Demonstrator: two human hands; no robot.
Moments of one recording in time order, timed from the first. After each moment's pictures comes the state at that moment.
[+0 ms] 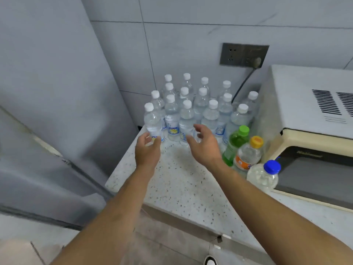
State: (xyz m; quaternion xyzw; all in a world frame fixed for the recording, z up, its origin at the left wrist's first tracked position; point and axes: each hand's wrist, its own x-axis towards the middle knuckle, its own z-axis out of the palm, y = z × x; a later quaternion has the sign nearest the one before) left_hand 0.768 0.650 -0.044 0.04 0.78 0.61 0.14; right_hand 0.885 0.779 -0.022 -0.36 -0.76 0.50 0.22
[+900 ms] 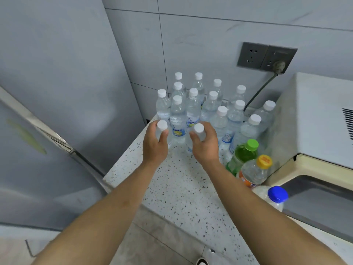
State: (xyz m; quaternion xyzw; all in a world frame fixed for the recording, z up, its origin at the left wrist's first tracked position) left_hand 0.756 0.688 -0.045 0.20 0.83 0.53 0.00; right_hand 0.847 0.811 -0.042 -0.31 -0.73 0.54 0.30
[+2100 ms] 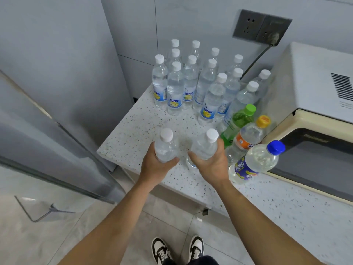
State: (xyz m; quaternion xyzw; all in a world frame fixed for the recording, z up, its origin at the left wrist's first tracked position) left_hand 0.846 0.595 -0.126 0.17 0.80 0.55 0.20; right_hand 0.964 0.736 -0.097 -0.39 -0.75 0.47 0.25
